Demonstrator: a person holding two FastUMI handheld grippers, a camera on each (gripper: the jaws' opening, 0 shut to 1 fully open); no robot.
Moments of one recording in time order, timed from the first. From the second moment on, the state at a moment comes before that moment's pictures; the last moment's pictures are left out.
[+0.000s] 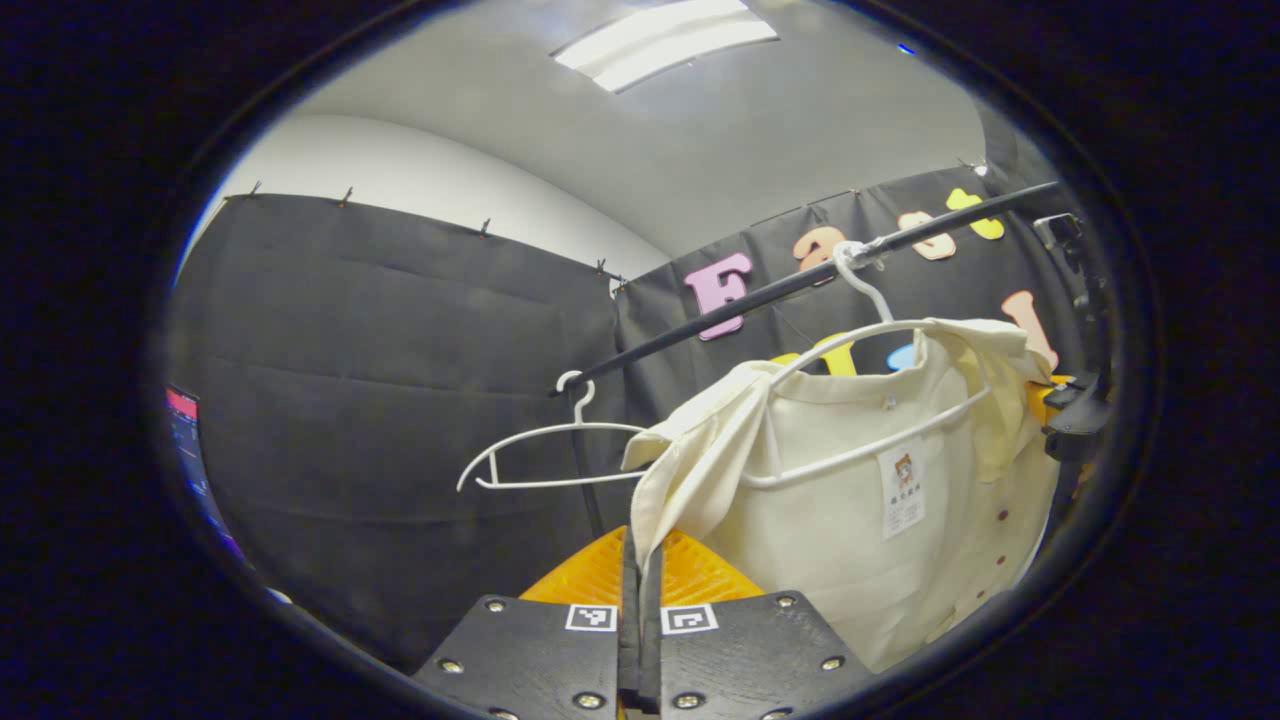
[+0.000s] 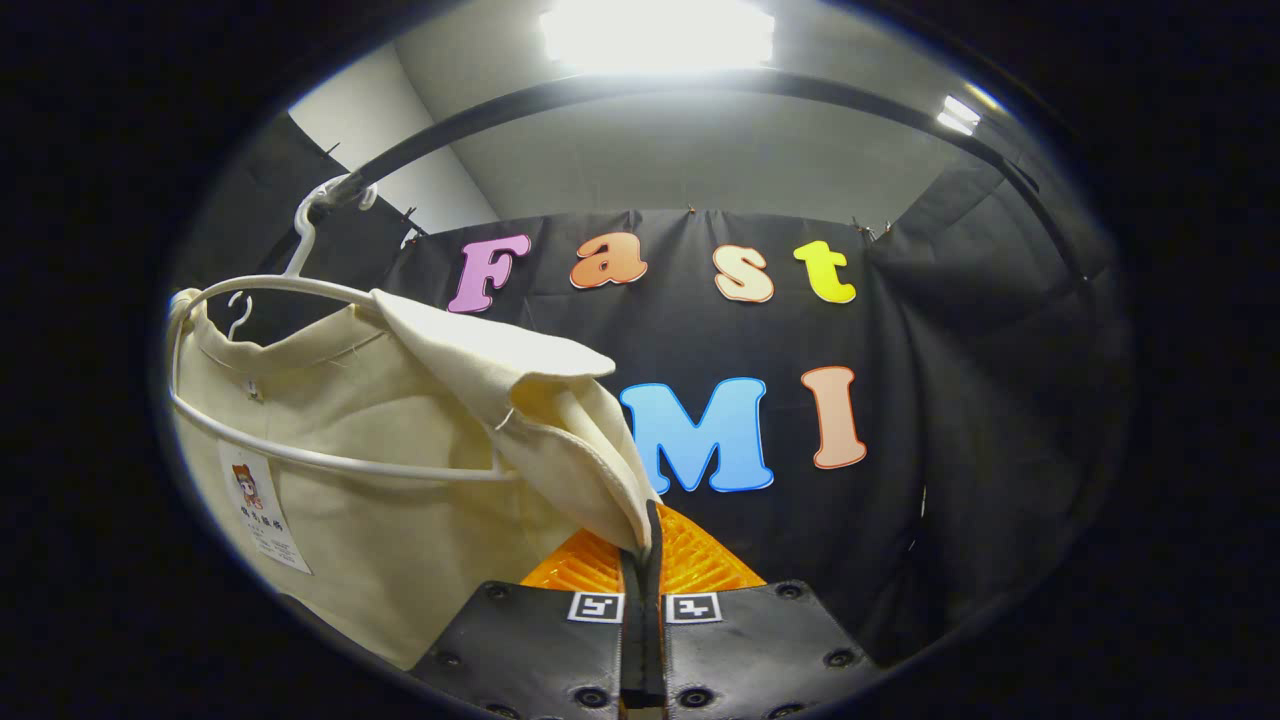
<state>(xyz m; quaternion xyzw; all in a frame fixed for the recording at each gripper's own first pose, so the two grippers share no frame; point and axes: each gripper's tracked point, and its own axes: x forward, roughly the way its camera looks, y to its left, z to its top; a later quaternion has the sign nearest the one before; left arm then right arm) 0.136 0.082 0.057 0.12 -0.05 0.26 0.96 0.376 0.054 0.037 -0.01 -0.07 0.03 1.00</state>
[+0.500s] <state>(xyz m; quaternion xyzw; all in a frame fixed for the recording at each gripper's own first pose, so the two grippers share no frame) 0.142 0.132 0.090 0.11 -0.09 0.29 0.95 0.401 0.027 0.063 0.01 -0.11 0.00 0.99</state>
